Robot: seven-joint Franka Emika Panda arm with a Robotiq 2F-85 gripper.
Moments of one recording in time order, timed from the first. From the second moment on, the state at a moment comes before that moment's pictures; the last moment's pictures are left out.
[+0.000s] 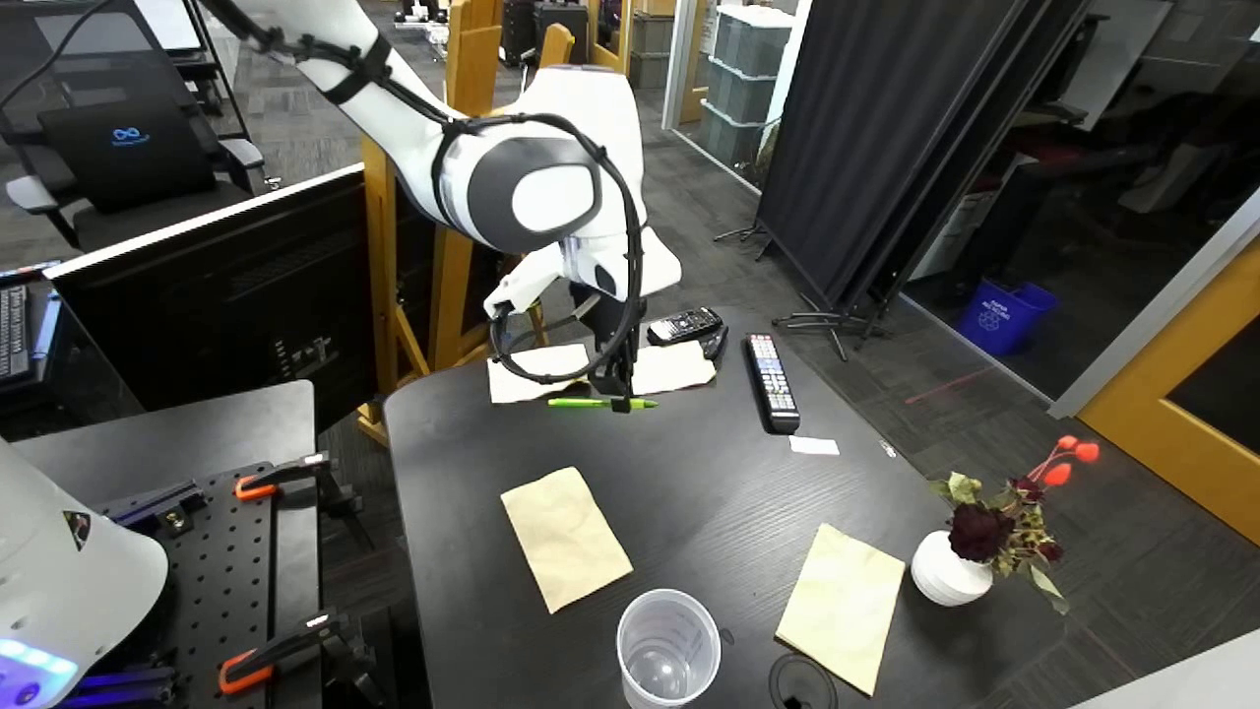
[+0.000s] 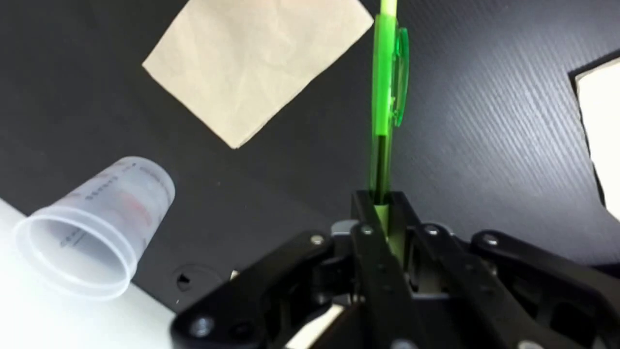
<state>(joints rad) 0.21 0.22 -0.23 -2.27 -0.34 2.58 0.94</state>
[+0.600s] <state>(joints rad) 0.20 0.15 -0.17 -2.27 -0.98 2.45 1.58</state>
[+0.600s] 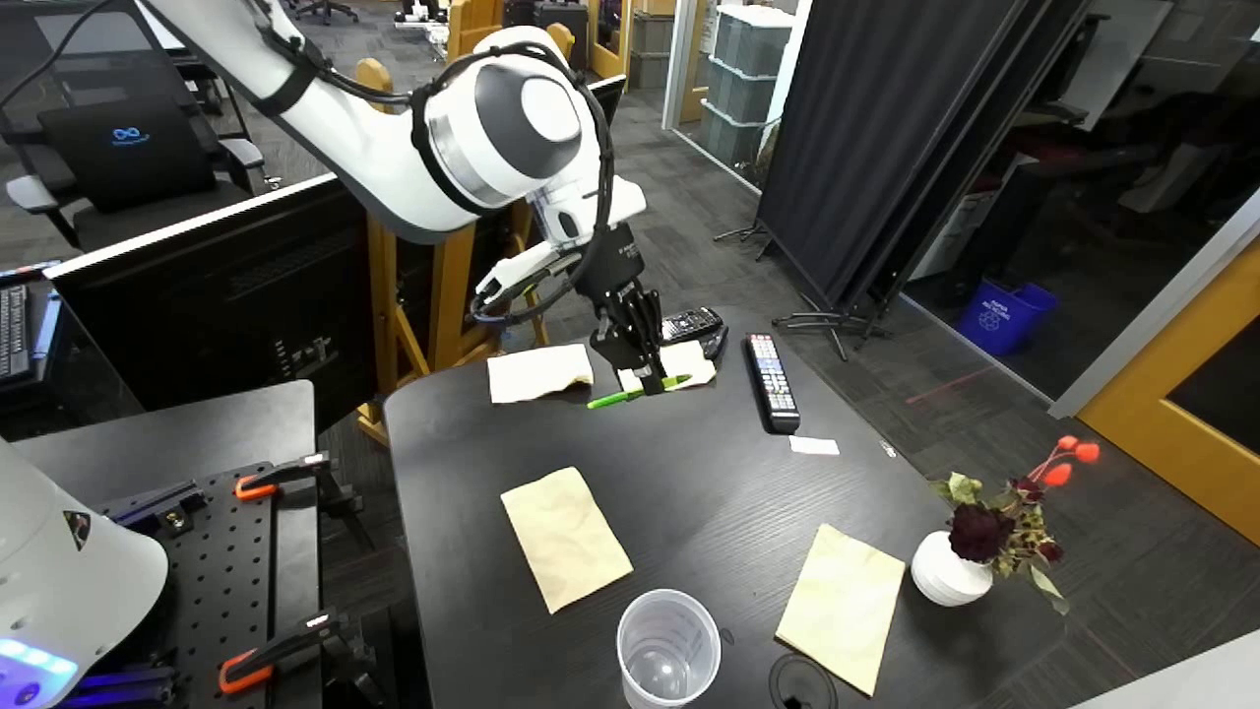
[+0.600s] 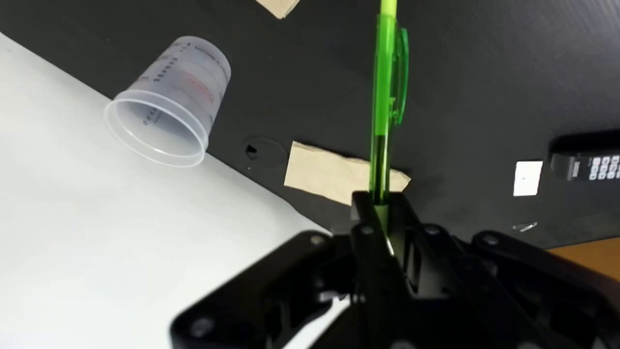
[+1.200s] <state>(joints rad) 0.18 0.15 -0.05 -2.27 -1.27 2.13 2.02</state>
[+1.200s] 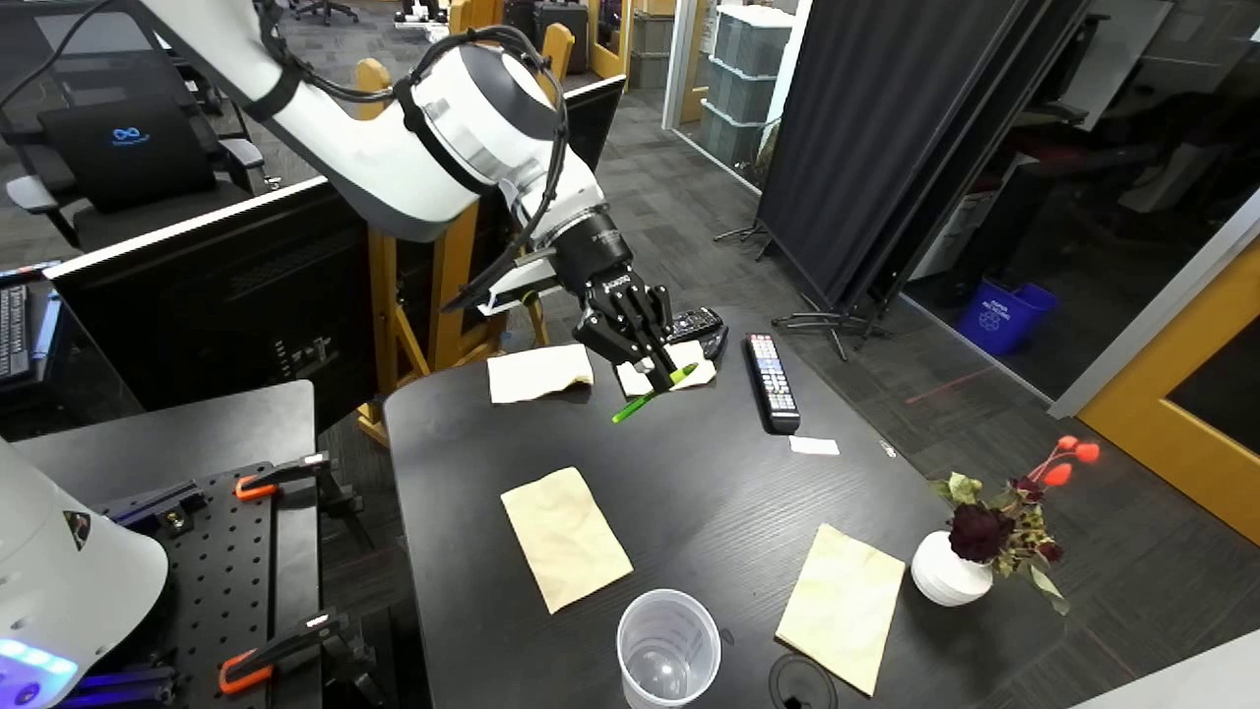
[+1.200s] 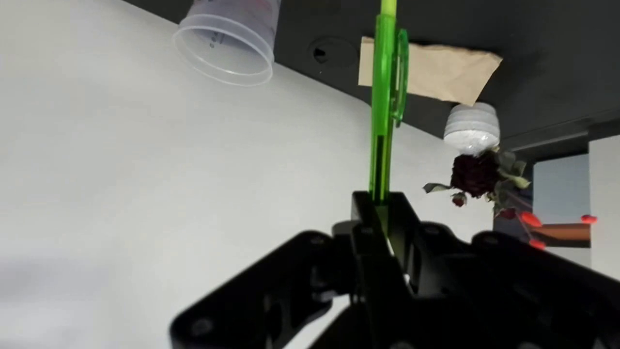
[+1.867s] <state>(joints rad) 0.12 0.16 -0.01 -2.27 -1.31 1.88 2.34</state>
